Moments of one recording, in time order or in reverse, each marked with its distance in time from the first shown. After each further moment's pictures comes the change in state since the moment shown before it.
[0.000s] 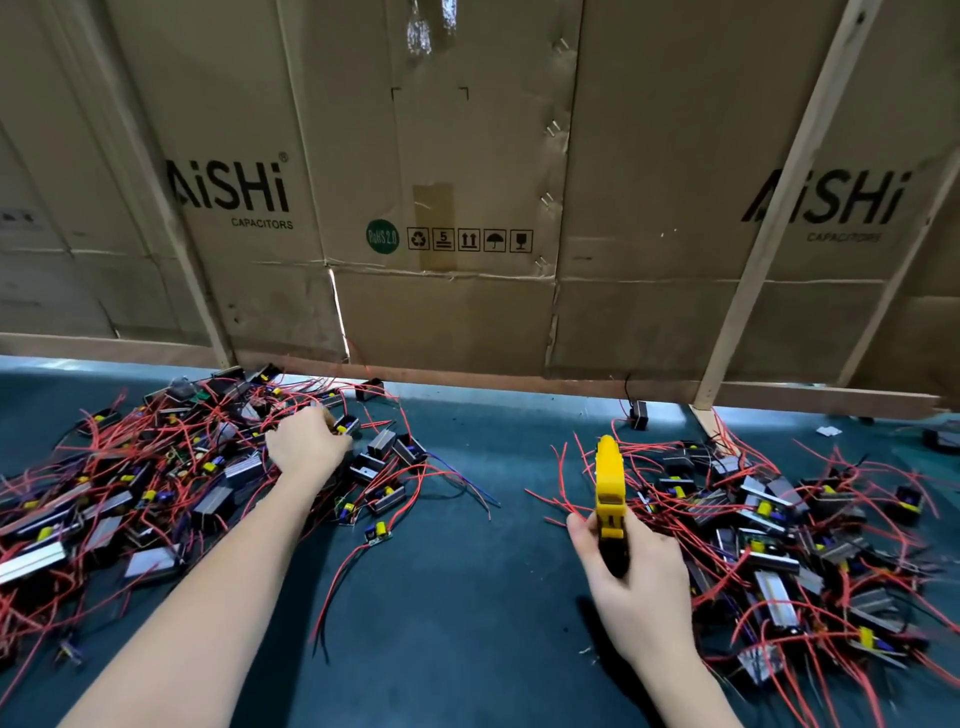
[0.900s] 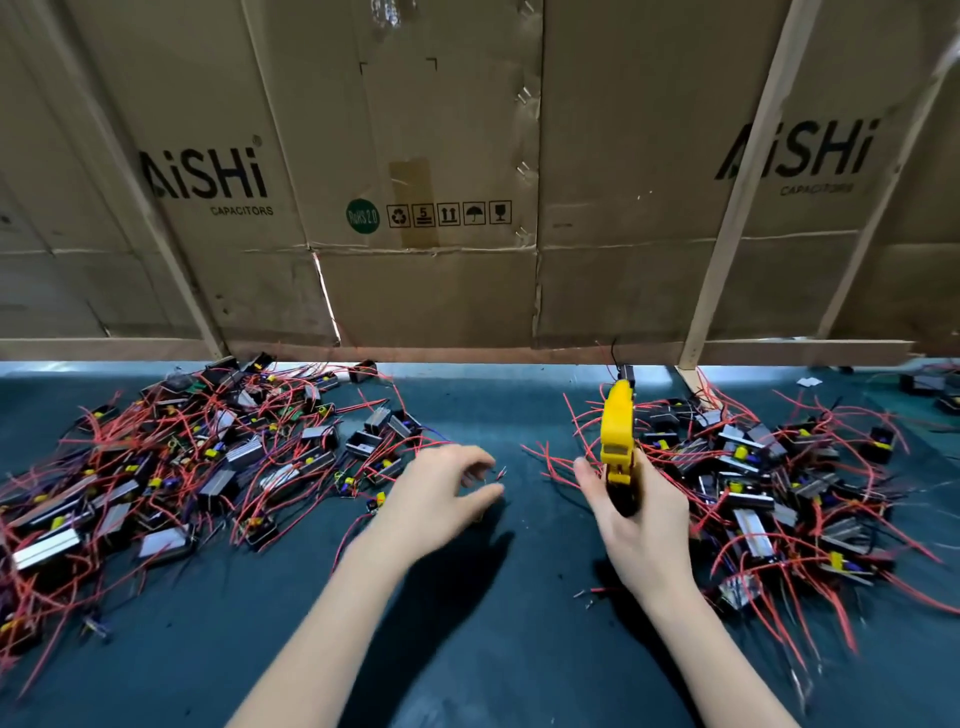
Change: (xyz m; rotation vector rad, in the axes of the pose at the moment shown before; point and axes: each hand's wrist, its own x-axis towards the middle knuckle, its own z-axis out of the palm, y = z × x) left_hand -0.170 0.062 -0.038 -0.348 -0.332 0.831; right_hand 0.003 -0.003 -0.008 0.223 0.116 0.026
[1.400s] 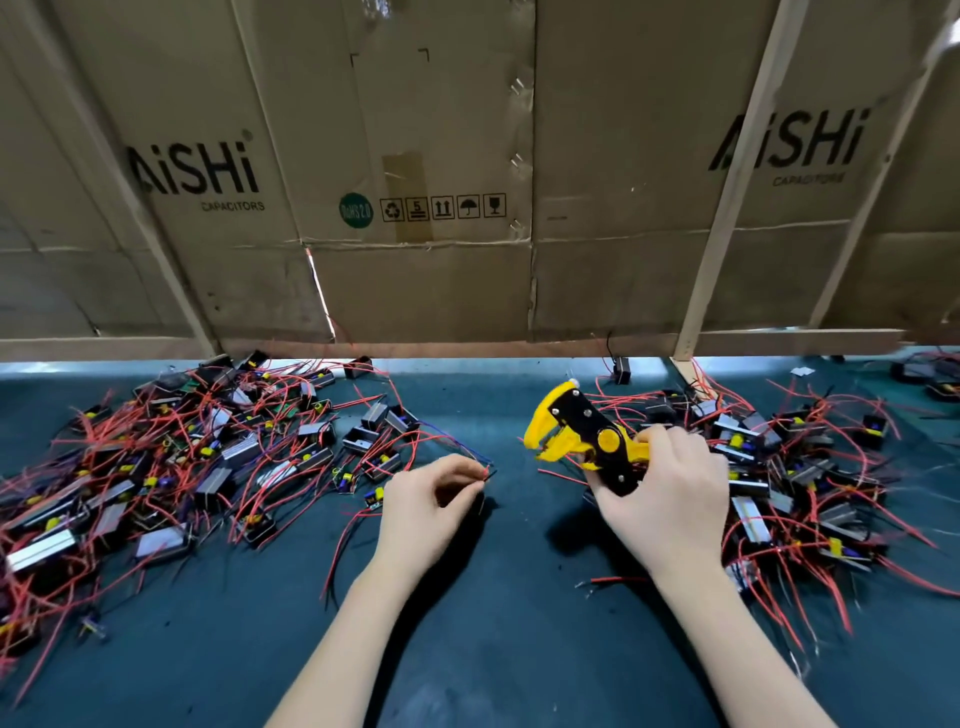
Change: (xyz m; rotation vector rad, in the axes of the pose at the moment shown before) left_hand -0.018 -0.021 0.033 -0.298 0.292 -0.079; right_hand 0.015 0.019 -0.013 -0.794 0.206 -0.256
